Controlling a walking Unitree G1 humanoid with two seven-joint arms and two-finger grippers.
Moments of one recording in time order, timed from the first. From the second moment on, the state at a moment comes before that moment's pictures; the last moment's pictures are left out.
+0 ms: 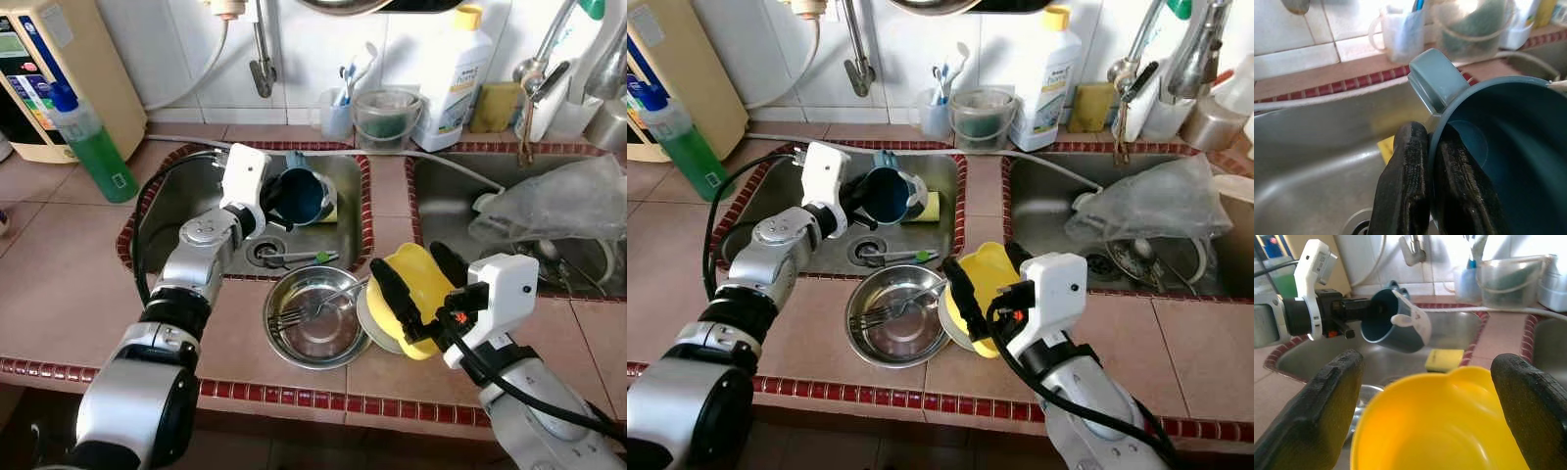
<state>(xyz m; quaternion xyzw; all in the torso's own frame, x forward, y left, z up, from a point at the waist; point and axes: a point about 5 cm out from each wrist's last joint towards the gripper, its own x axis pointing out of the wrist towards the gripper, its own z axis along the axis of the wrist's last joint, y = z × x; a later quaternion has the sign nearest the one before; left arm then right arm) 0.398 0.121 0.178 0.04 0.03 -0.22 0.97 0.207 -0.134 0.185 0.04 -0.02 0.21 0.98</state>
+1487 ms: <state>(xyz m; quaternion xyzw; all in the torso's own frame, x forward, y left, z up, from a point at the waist) 0.409 0.149 0.183 0.06 0.07 -0.17 0.98 0.210 -0.137 0.194 0.04 -0.02 0.21 0.98</state>
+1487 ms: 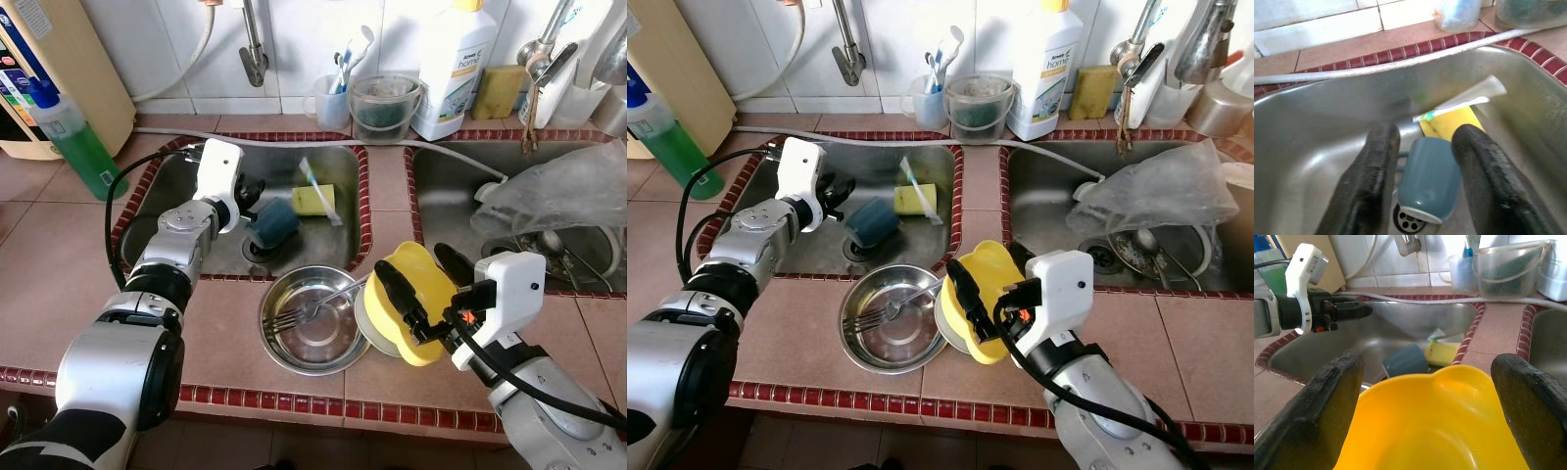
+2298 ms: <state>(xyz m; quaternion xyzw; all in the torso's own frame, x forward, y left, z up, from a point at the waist) 0.359 0.140 0.186 -0.02 -0.07 -0.24 0.97 0.232 -0.134 0.199 0.01 -0.09 0.18 0.98</state>
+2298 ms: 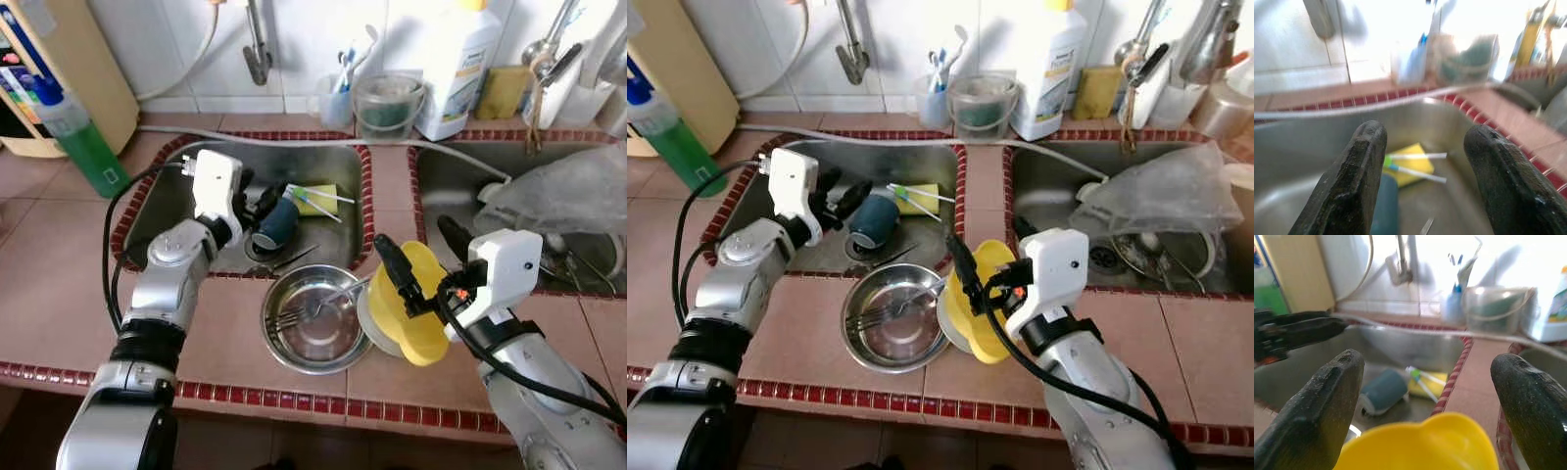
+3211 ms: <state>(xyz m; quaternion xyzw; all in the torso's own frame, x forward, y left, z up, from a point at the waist) 0.307 0.132 0.191 -0.07 -0.17 -0.18 0.97 0.258 -0.140 0.177 -0.02 -0.17 0.10 0.98</state>
